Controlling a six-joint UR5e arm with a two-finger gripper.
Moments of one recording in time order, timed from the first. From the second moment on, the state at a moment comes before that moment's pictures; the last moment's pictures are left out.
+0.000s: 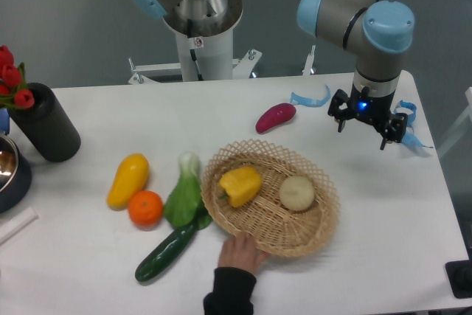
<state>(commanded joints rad) 2.83 -1.87 -1.76 -0.92 1.53 1.41</state>
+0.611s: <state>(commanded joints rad) 2.82 -1.87 -1.77 -0.92 1.49 1.37</state>
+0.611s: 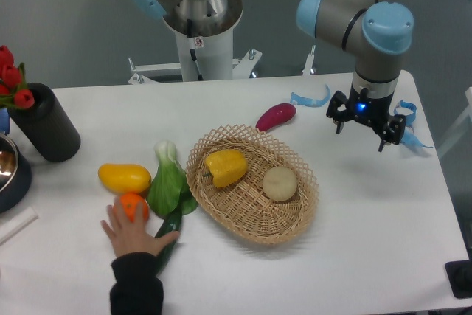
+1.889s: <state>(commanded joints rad) 2.56 -1.77 -1.93 -0.91 1.42 1.35</state>
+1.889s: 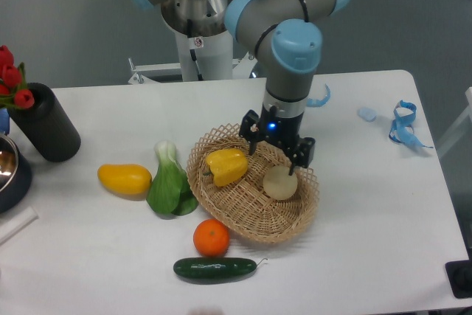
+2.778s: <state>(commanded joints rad) 2.48 -1.81 -1.98 -0.90 1.43 1.40</state>
